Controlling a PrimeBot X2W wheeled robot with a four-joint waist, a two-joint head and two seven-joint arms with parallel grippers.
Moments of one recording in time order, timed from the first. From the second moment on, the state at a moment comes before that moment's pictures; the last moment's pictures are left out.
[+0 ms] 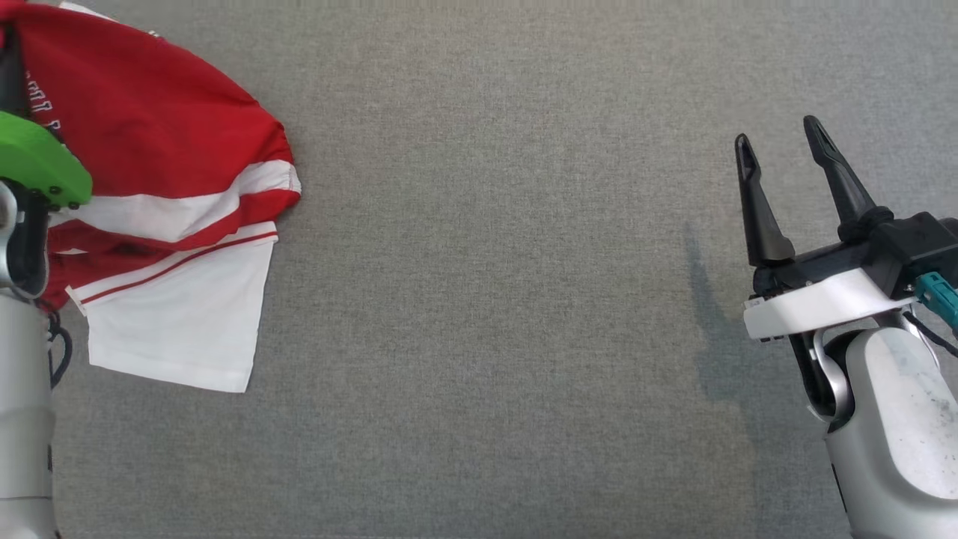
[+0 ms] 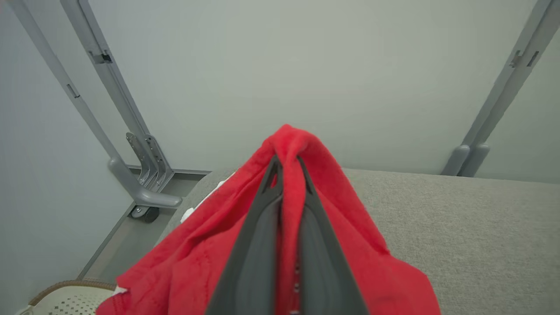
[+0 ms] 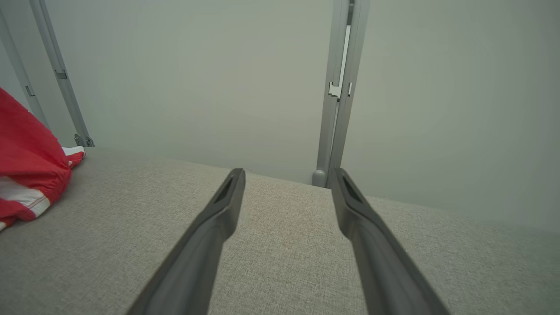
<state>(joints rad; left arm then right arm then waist) -0.77 0.27 0.00 0.53 -0.35 -0.09 0.03 -0.26 -0.13 0.11 0.05 0.05 0.09 -0.25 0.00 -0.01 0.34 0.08</state>
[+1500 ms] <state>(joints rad) -0.58 0.03 -0.52 0.43 -0.47 -0.09 0.03 -0.07 -0.06 0.13 0.05 0.10 0.07 -0.25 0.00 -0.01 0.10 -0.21</state>
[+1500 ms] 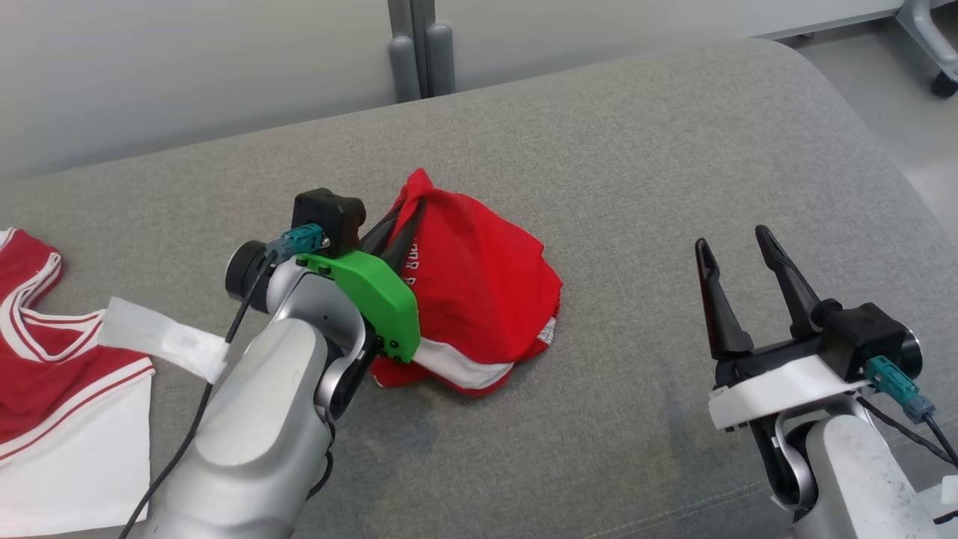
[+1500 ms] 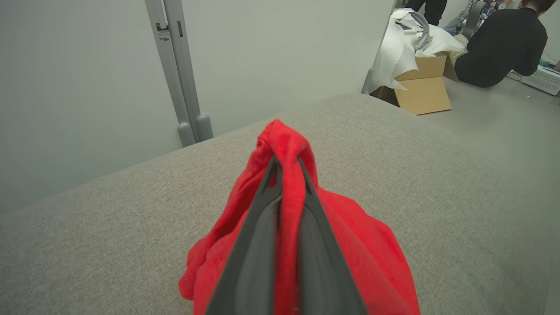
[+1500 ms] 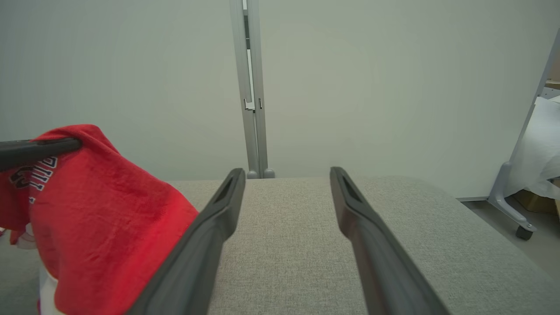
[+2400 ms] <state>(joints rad) -0.65 0.18 -0.55 0.72 -0.23 0.02 -0.08 -0.12 -0.06 0.26 0.11 0.11 0.10 -0.25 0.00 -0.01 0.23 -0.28</state>
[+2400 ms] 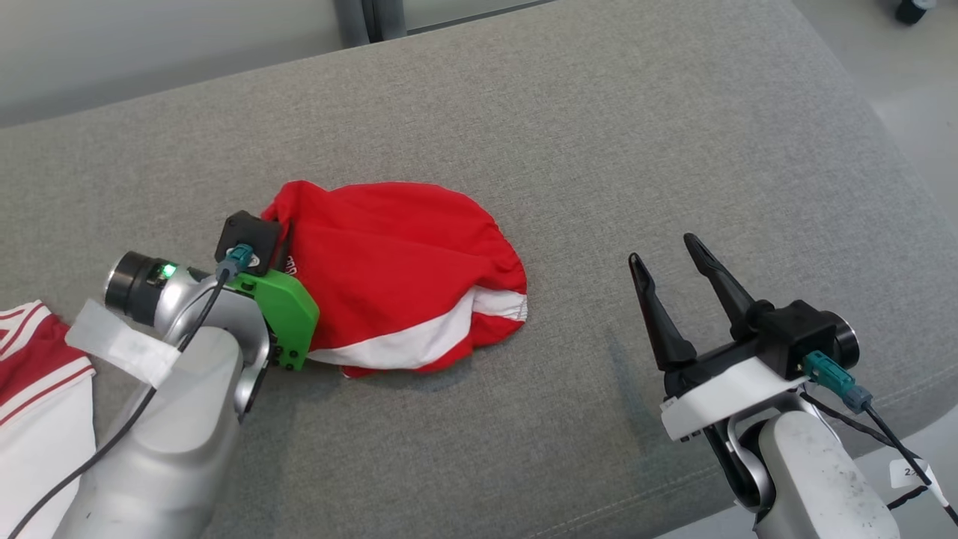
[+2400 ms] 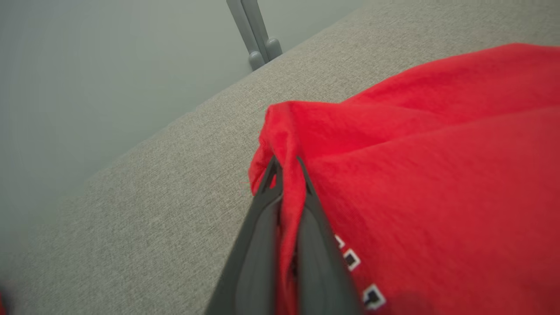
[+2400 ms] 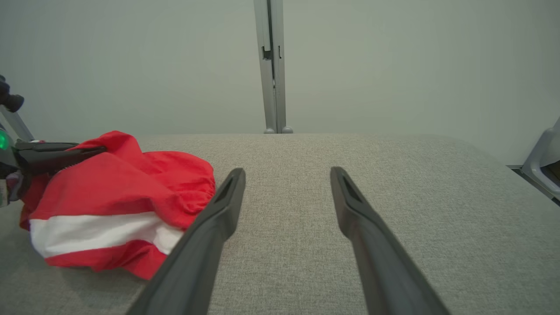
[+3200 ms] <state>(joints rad) -0.57 0.06 -0.49 0.66 -0.37 -0.04 -0.24 -0.08 -0.07 0.23 0.29 0.13 0.10 -0.25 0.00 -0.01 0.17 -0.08</state>
